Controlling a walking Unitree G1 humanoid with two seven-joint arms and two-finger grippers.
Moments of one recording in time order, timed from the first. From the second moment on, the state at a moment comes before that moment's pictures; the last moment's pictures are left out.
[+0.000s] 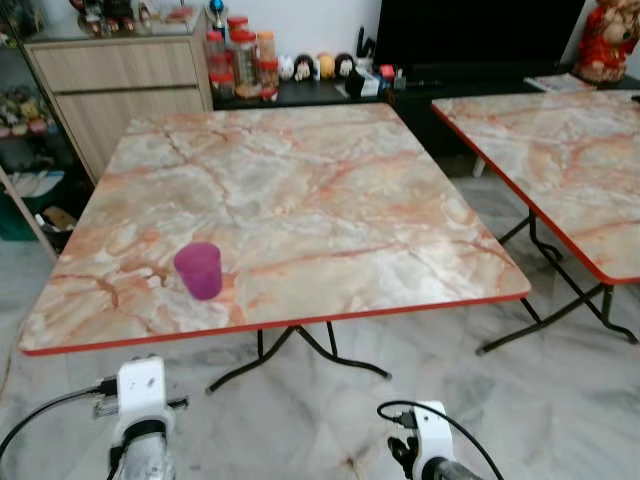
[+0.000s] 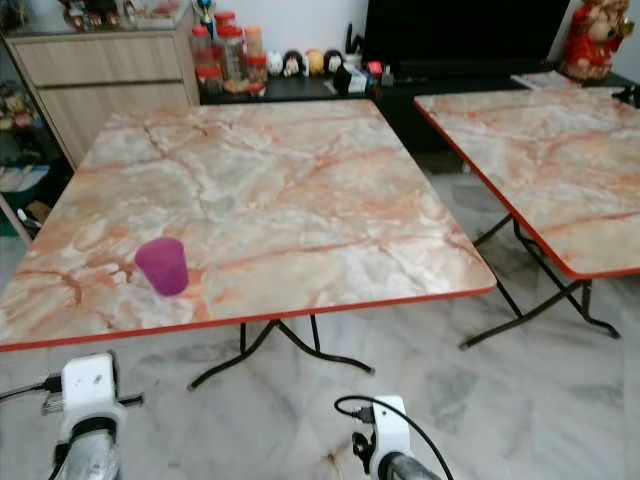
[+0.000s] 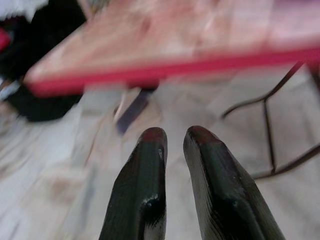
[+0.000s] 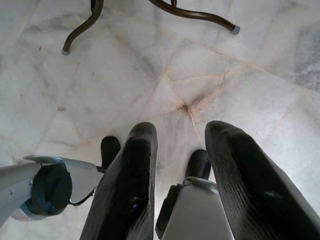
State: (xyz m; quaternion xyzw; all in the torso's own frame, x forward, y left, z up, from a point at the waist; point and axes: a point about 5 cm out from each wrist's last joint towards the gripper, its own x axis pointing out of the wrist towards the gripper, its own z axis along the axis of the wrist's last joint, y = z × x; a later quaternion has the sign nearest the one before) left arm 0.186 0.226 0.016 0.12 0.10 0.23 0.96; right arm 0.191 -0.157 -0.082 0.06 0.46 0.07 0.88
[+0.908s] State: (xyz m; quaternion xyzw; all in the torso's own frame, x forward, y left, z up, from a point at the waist) left arm 0.322 0.167 0.134 0.10 -0.06 0.05 0.99; right arm 0.195 -0.154 -0.080 0.06 0.46 0.07 0.88
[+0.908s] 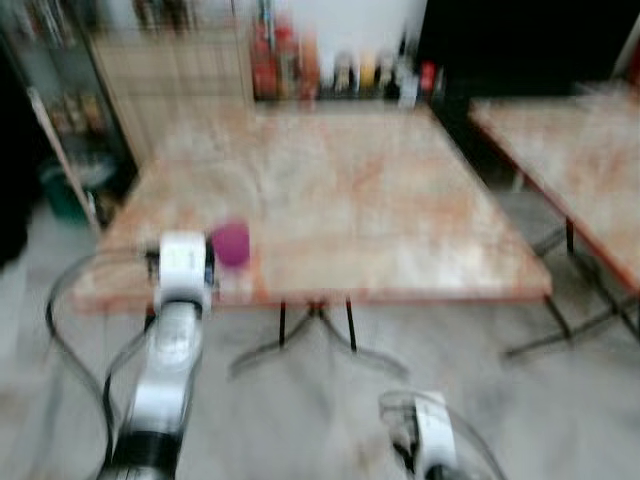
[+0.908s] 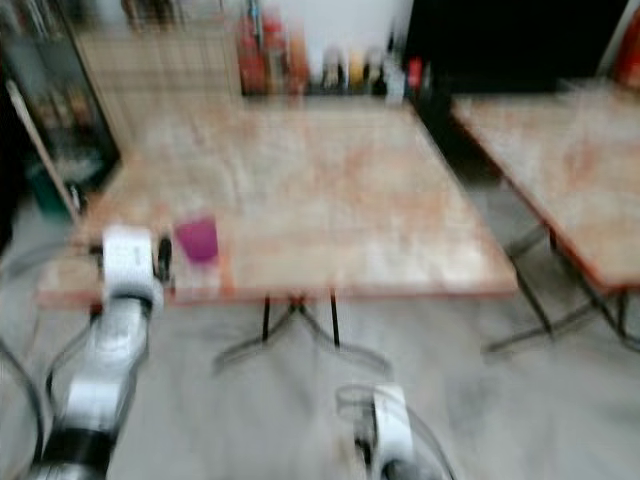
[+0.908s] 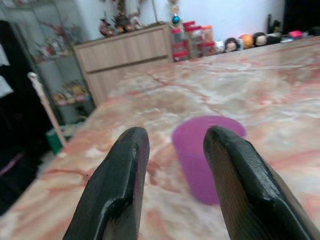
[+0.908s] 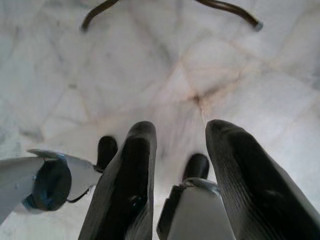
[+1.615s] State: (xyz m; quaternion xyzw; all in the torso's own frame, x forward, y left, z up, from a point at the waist) left arm 0.327 0.149 0.141 0.05 -0.08 0.02 1.00; right arm 0.189 -0.158 -0.083 0.06 0.46 0.07 0.88
